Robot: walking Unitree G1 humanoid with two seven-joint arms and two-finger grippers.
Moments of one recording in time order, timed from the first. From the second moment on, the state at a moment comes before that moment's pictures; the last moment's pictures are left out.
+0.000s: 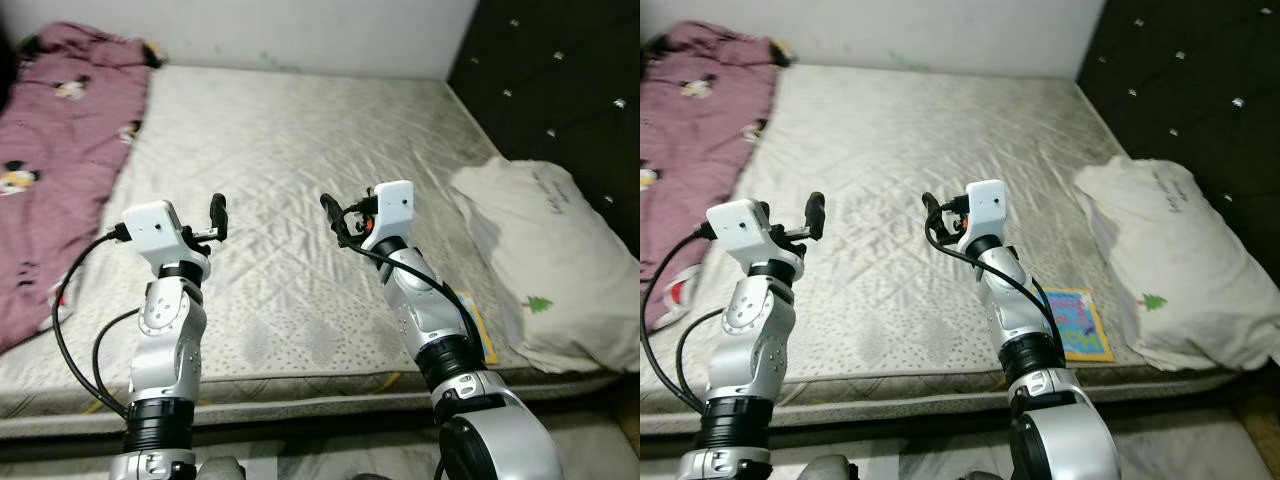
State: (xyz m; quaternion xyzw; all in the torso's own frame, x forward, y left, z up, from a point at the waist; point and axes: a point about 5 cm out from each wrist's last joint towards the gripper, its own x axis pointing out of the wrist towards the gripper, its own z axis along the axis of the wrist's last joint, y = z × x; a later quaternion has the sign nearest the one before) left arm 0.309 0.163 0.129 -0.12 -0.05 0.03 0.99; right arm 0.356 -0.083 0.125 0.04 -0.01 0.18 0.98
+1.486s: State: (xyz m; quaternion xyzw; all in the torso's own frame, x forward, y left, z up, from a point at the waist) left arm 0.311 0.169 0.127 -0.13 -0.05 0.04 0.99; right arm 0.356 -0.072 0.125 0.04 -0.01 0.20 0.98
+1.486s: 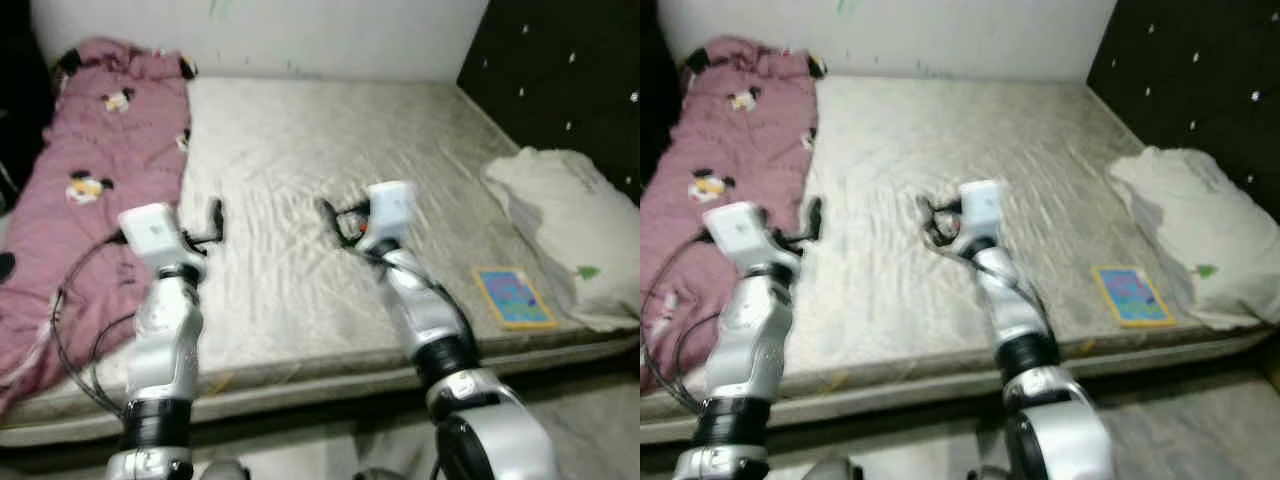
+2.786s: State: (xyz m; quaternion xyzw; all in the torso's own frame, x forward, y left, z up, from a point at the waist) left arm 0.313 0.152 0.124 -0.14 -0.03 0.02 0.99; right arm 0.359 -0.093 0.119 0.03 0.00 0.17 0.98
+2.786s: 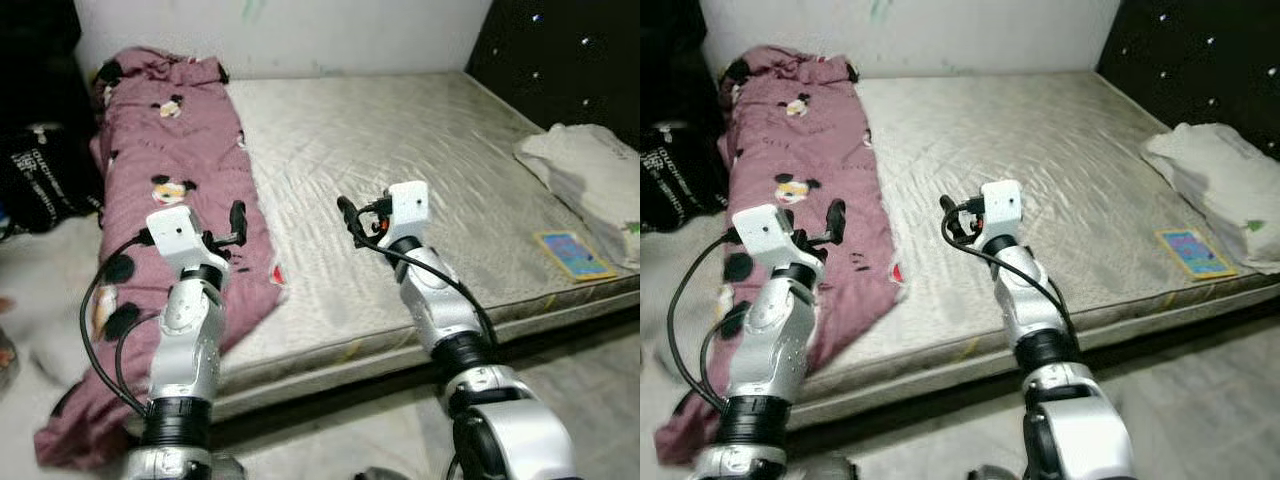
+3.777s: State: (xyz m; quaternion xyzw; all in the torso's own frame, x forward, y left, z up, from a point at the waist) left arm 0.311 0.155 0.126 -0.15 -0.05 0.02 0.99; right arm 0.359 -0.083 0.123 0.03 -0.01 0.19 0.98
